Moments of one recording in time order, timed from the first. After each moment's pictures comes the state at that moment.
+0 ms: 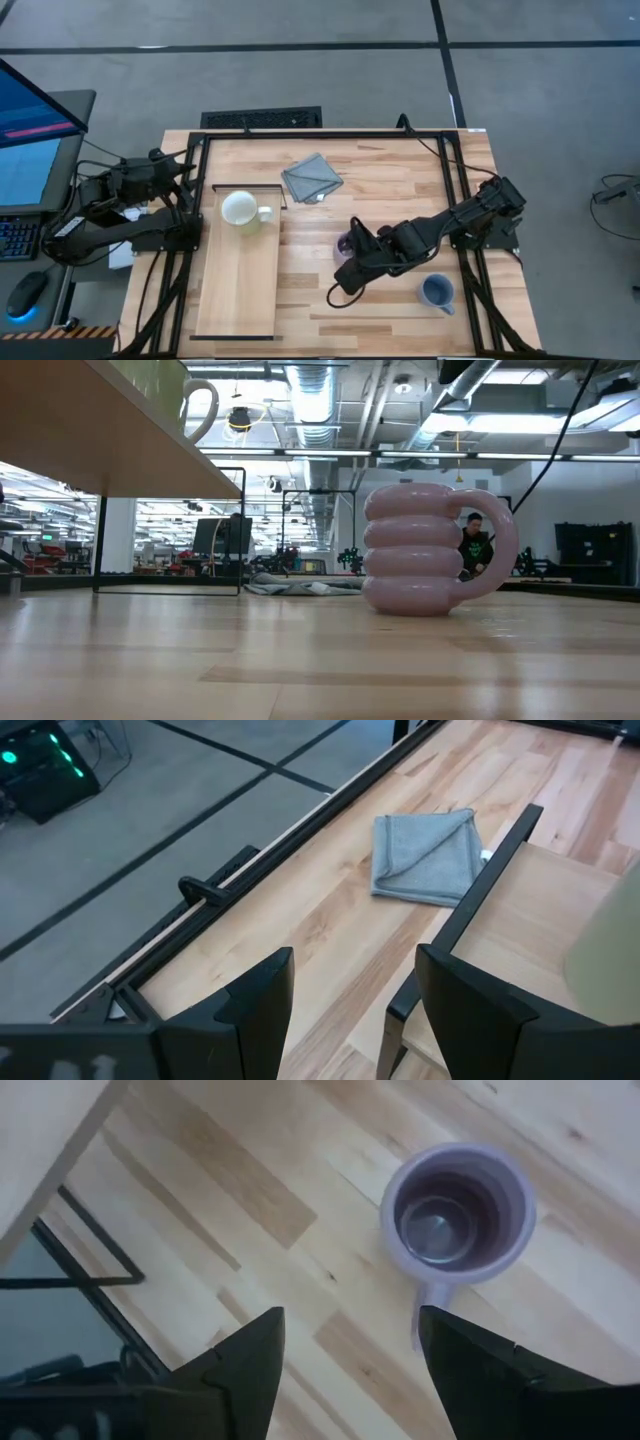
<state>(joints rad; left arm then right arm) 0.42 0.28 0.83 -1.10 -0.27 -0.09 0.47 1.79 1.73 -1.17 0.24 1.23</state>
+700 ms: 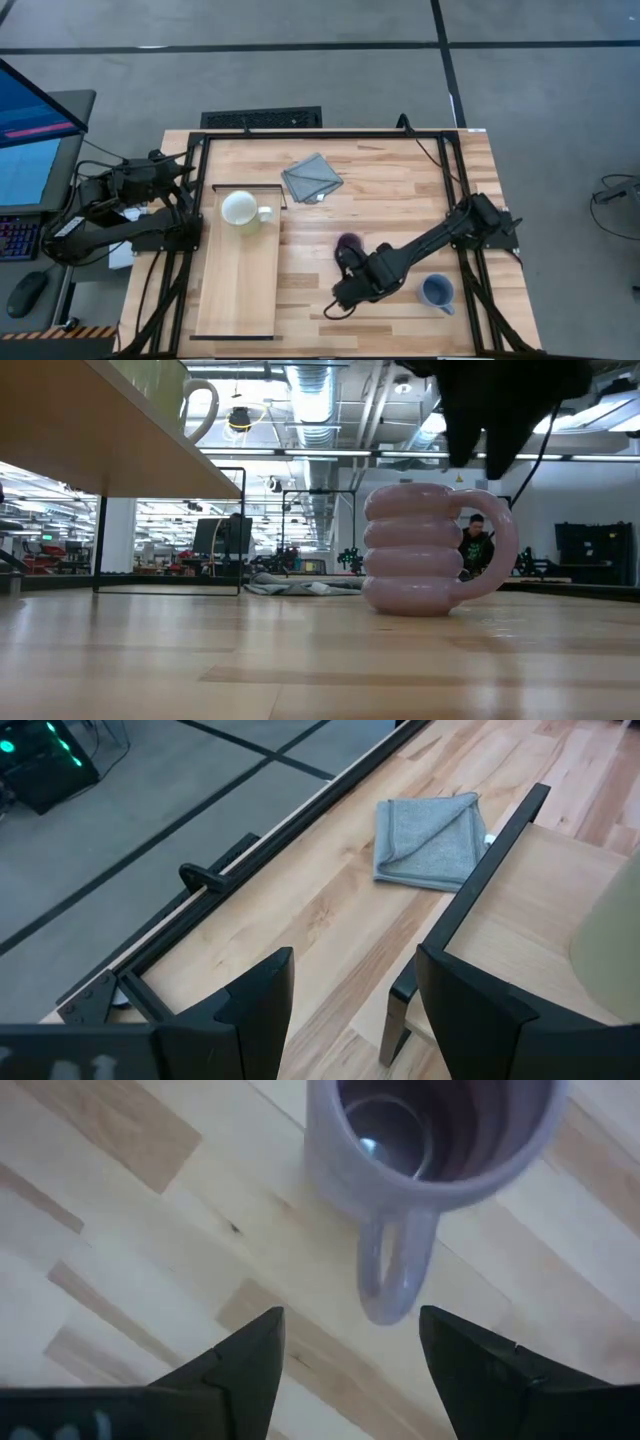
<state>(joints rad) 0.42 0.28 0.83 -1.13 -0.27 -0.09 0.52 2.00 1.73 -1.27 0.21 1.35</state>
